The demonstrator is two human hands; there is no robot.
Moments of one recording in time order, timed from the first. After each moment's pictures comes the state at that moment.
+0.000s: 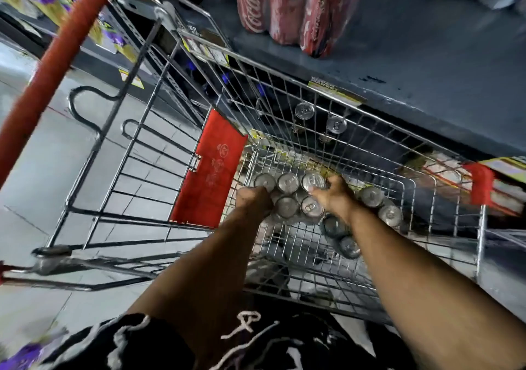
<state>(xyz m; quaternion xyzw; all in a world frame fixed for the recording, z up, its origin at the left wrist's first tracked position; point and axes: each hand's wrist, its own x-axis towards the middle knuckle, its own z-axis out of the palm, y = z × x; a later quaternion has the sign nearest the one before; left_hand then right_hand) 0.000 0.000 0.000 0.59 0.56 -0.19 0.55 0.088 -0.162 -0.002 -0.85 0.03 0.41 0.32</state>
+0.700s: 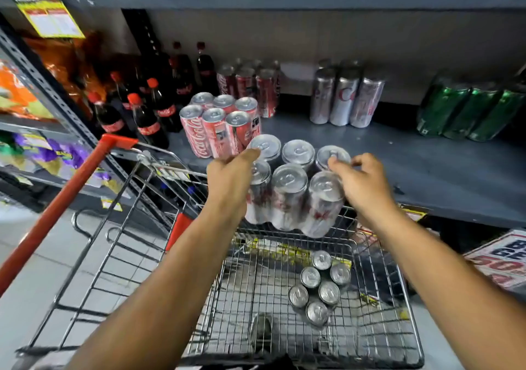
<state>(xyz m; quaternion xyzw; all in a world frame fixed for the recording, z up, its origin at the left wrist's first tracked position) 0.075 -0.060 0.274 0.60 0.31 0.17 0.72 0.140 -0.249 0.231 -0.82 0.05 -0.03 0.57</state>
